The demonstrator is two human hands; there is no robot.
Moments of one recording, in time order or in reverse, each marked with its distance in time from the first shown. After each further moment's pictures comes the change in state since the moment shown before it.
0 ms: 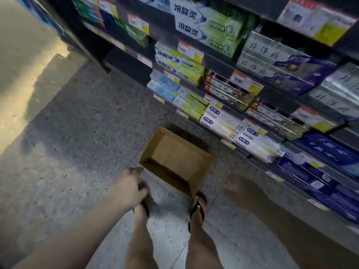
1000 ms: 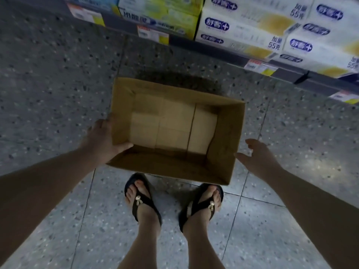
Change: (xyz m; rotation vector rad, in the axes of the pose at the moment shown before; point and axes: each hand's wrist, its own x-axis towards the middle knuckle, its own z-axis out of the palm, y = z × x) left_hand 0.414 -0.122 0.169 0.221 -0.061 0.178; right_hand 0.307 0.067 0.236 0.364 0.242 0.470
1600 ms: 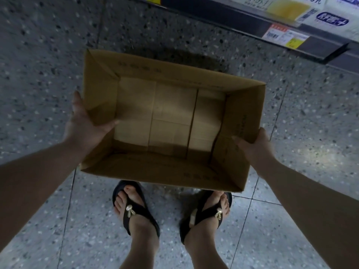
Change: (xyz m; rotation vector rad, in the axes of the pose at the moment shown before) left_hand 0.078 -0.015 0.060 -0.454 0.220 -0.098; right_hand 0.082 0.018 0.073 0.378 0.169 0.187
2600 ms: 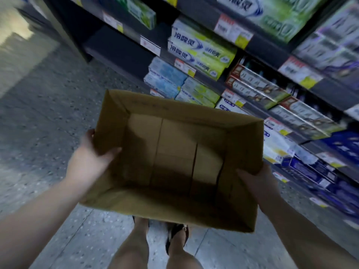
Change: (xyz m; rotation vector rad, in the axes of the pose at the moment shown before) left_hand -0.315 0.089 -0.310 -0.313 0.310 -0.086; right_hand -0.324 -0.161 -0.251 -0.080 0.010 -0.307
